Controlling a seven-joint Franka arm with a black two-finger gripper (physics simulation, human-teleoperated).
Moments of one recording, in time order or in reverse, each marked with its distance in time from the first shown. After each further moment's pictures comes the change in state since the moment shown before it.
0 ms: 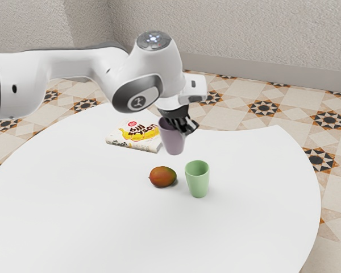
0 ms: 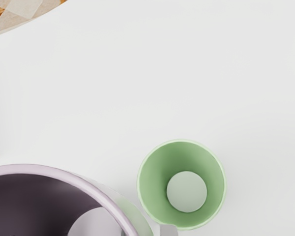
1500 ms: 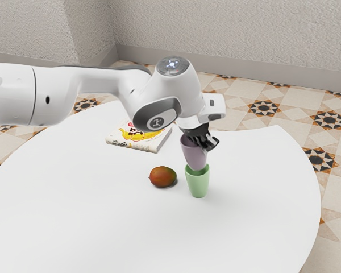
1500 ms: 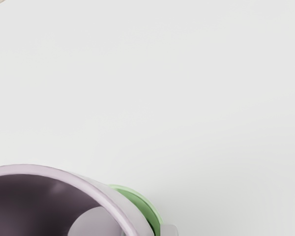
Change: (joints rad) arm 0.000 0.196 -0.056 0.065 0.101 0.118 -0.104
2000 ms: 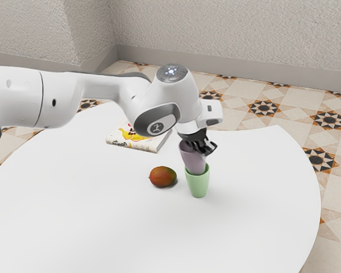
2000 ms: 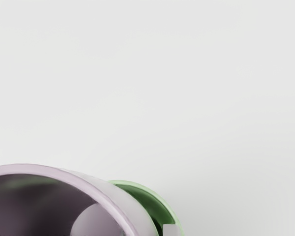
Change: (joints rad) arm 0.002 0.042 0.023 -0.002 0.001 0.029 -0.009
